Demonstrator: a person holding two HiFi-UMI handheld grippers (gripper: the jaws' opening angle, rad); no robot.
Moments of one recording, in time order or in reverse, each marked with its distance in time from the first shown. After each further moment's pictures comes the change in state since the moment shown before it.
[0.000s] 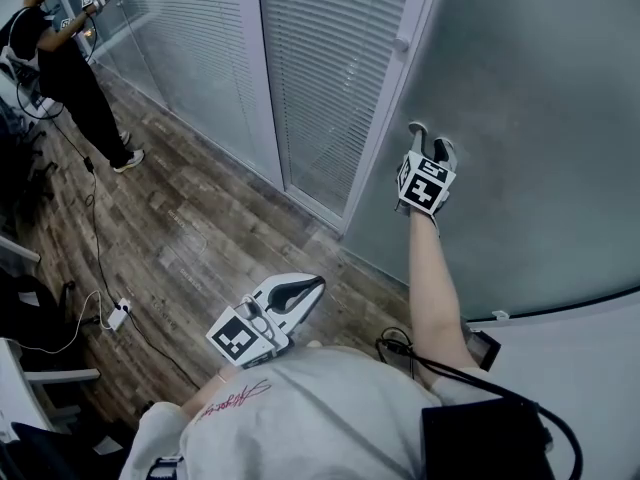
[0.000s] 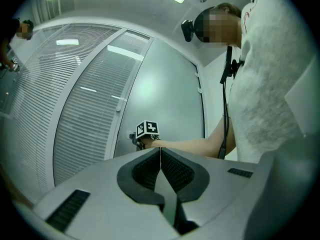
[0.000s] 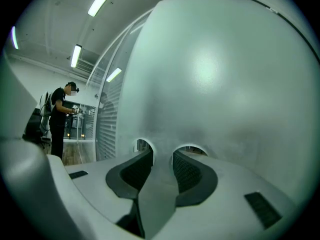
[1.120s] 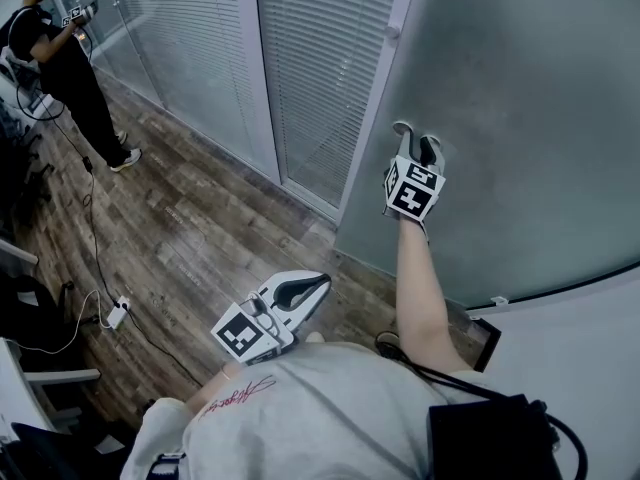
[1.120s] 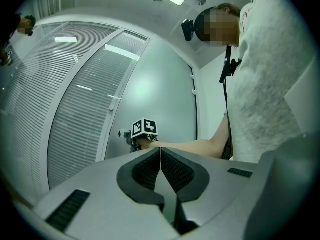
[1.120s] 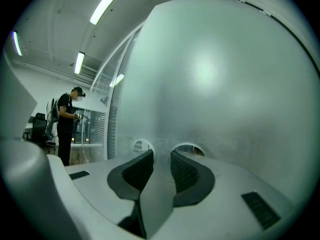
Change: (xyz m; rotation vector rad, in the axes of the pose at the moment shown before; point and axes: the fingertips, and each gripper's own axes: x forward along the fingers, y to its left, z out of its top) left arm -0.013 -0.037 -0.006 -0.013 -0.010 -0.049; right arm -0.062 0.021 0.000 0.027 -0.041 0.041
